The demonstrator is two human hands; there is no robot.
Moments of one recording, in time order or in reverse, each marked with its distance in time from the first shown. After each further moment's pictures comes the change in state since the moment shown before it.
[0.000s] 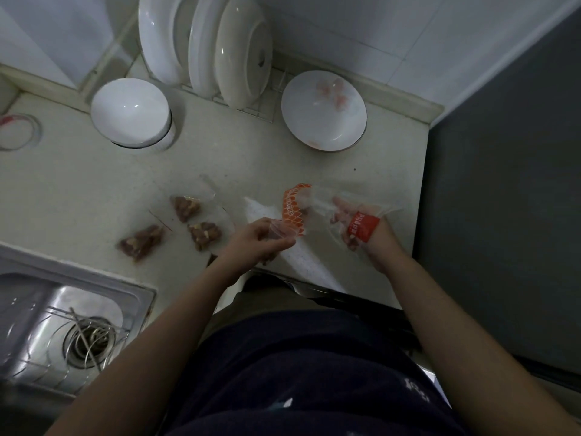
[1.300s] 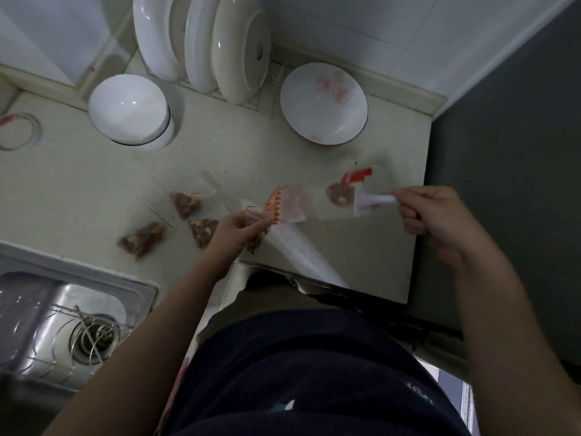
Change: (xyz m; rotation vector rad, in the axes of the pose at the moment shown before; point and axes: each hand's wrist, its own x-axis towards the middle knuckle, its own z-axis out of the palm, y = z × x) left_hand 0.004 -0.013 -0.017 -0.090 0.220 -0.028; right_hand -0.038 -0.055 -0.054 -0.123 0.105 -0.098
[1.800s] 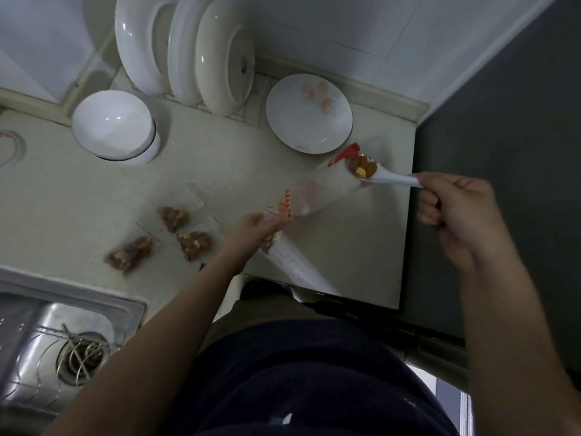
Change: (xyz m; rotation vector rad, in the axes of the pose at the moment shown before) left_hand 0.029 0.014 0.036 0.112 -0.092 0.005; right_hand -0.017 -0.035 -0.011 0.185 0.262 -0.135
